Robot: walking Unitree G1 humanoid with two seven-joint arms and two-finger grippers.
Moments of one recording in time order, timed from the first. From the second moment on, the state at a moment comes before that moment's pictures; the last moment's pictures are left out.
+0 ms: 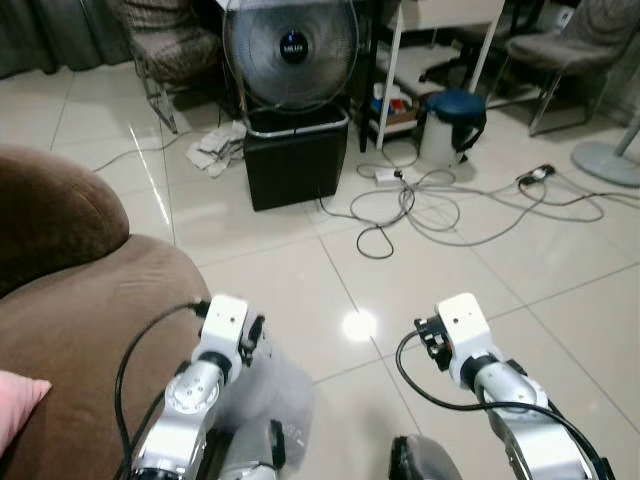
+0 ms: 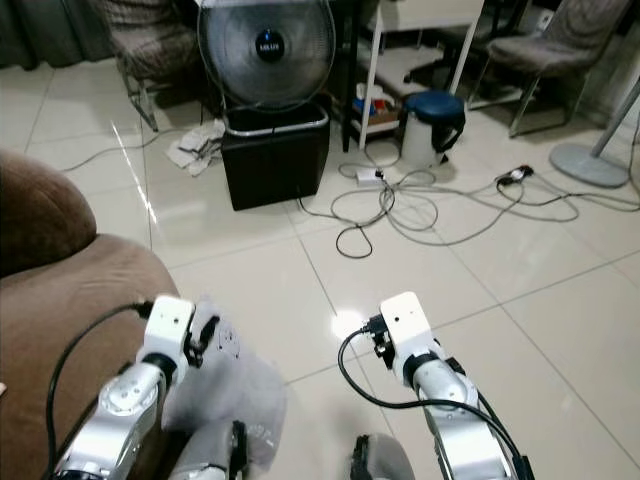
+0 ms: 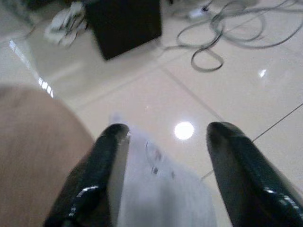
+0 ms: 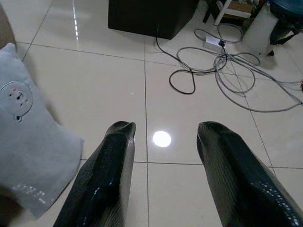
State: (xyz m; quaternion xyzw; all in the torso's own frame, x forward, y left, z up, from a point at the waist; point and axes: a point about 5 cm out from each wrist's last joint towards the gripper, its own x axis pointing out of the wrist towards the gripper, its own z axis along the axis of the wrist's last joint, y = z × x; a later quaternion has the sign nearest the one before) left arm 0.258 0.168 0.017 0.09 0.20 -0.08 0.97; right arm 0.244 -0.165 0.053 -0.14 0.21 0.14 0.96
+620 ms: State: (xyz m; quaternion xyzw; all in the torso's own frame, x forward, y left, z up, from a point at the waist) left arm 0.278 0.183 -0.012 0.05 0.30 -0.01 0.95; right arm 0.246 -0.131 0.048 -0.18 0.22 0.29 0.91
